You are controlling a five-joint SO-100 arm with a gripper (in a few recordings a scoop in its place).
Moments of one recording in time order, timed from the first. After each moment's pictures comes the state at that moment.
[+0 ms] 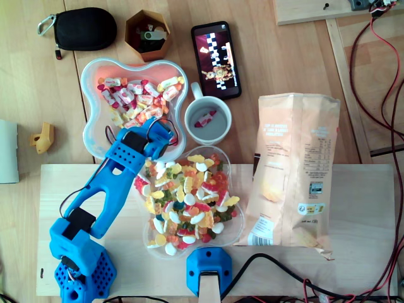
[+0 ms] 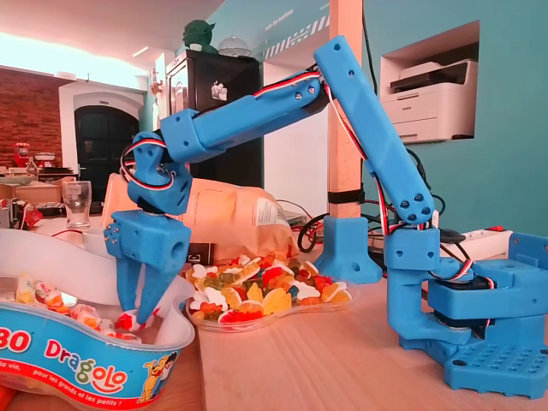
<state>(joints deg) 30.2 61.0 76.3 56.7 12.0</state>
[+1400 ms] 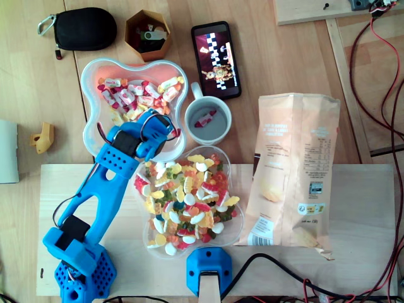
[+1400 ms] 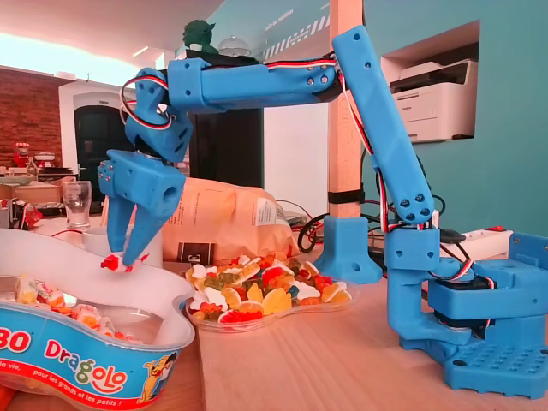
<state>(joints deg) 30.5 67.9 65.7 67.8 12.7</state>
